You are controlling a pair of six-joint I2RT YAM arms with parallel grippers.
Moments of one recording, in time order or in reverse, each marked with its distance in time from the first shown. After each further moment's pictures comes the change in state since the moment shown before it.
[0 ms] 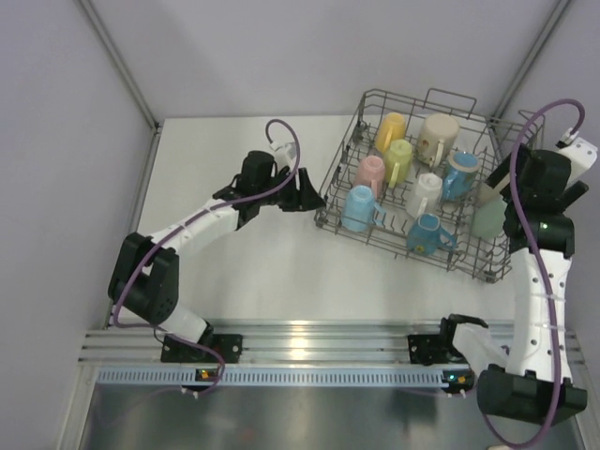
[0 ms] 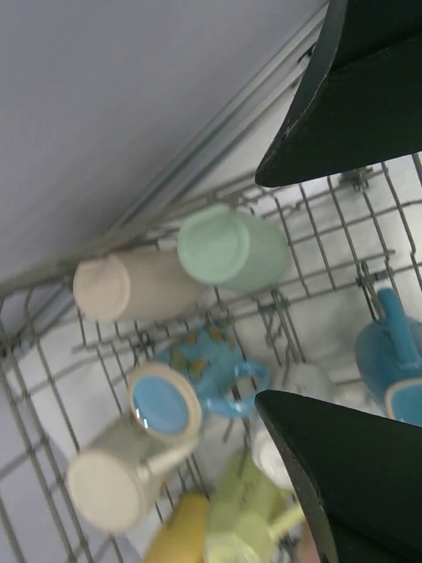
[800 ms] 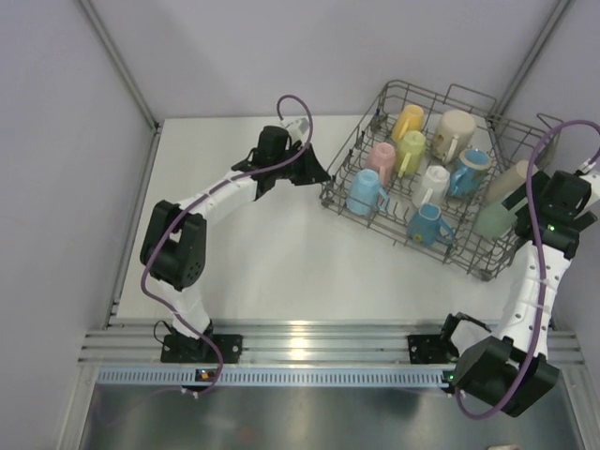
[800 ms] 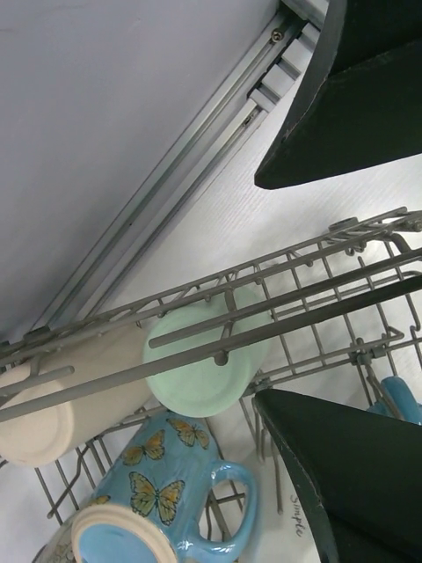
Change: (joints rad) left arm 0.010 0.298 0.322 -0.022 -0.035 -0.013; right arm -0.346 0.070 -0.186 0.068 -0.162 -0.032
